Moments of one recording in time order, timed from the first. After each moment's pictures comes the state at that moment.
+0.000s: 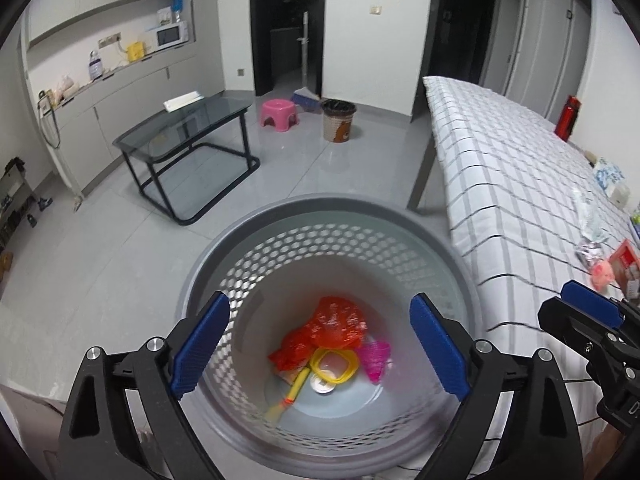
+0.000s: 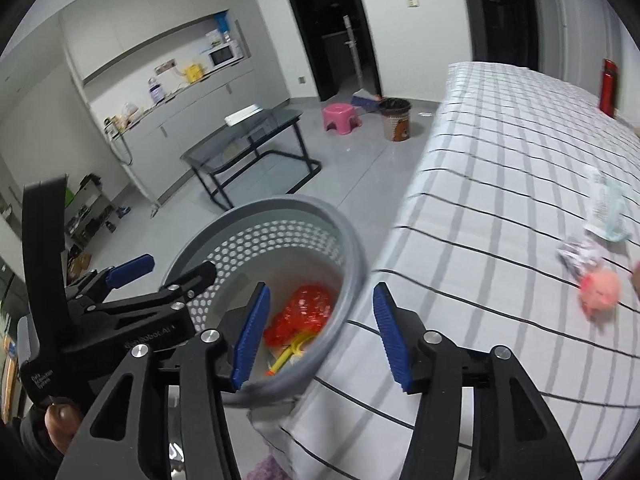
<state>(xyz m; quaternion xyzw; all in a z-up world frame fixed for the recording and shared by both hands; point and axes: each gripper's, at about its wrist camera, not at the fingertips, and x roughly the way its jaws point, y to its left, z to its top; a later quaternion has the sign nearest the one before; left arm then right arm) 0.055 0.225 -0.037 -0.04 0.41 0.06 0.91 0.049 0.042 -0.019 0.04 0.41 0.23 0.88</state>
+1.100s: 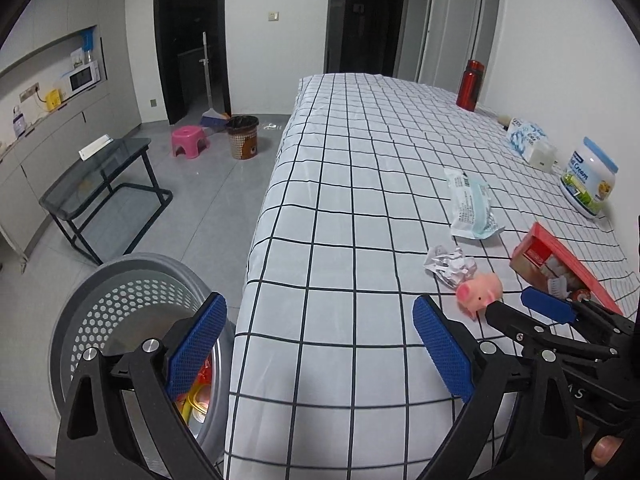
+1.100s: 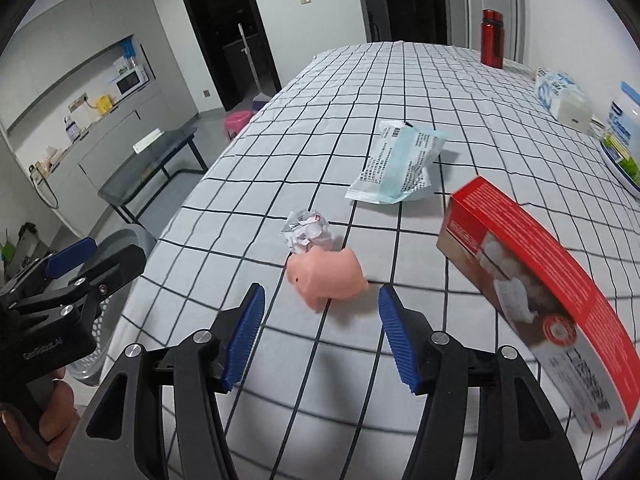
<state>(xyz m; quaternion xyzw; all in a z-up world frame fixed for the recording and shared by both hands) 0.101 0.039 -0.019 0.00 0.40 -0.06 0.92 0.078 -0.143 -0.038 0.06 0.44 0.08 0.89</state>
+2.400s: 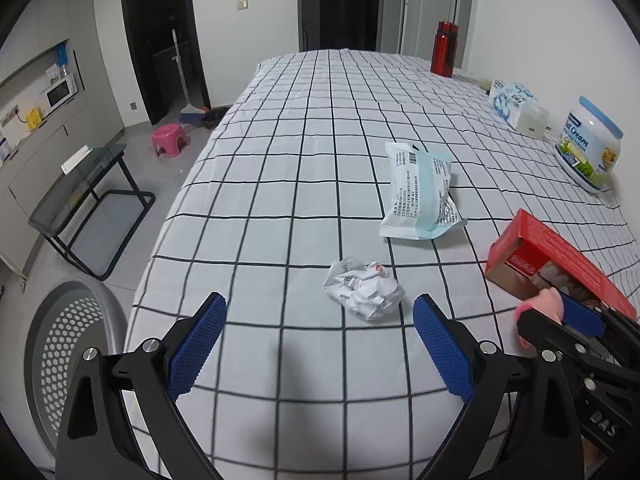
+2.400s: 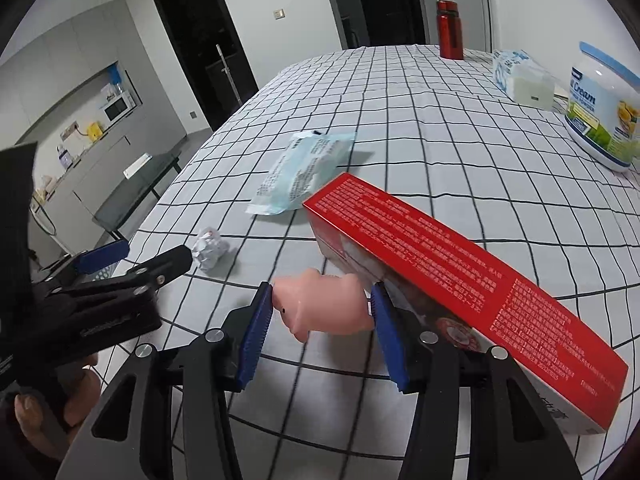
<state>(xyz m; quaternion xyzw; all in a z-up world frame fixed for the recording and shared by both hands) 0.138 -0.069 -0.042 0.04 0.42 -0.08 0.90 0.065 -0.242 -0.045 0.11 0.42 0.07 0.90</state>
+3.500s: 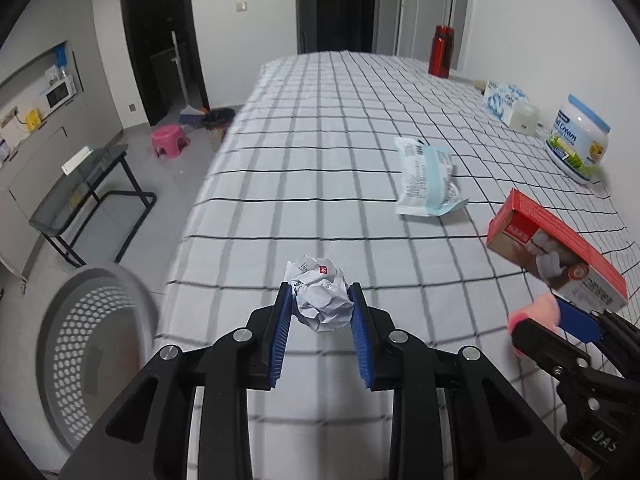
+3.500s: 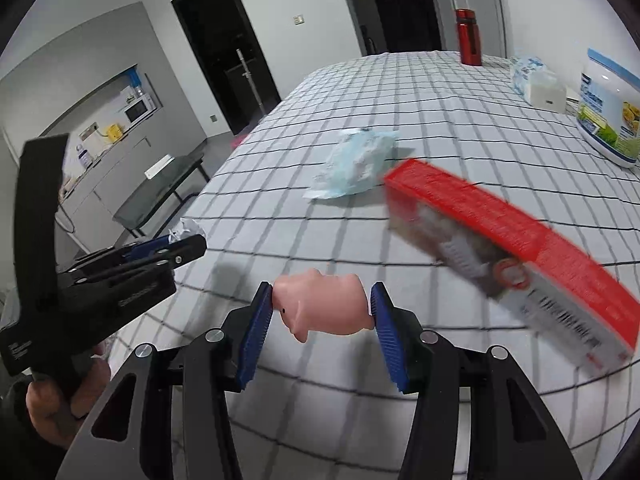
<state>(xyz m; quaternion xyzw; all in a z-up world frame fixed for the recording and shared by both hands) 0.102 -0.027 -0.027 0.04 0.42 -0.09 0.90 0.030 -0.193 -0.032 0.11 0.40 0.10 0.90</state>
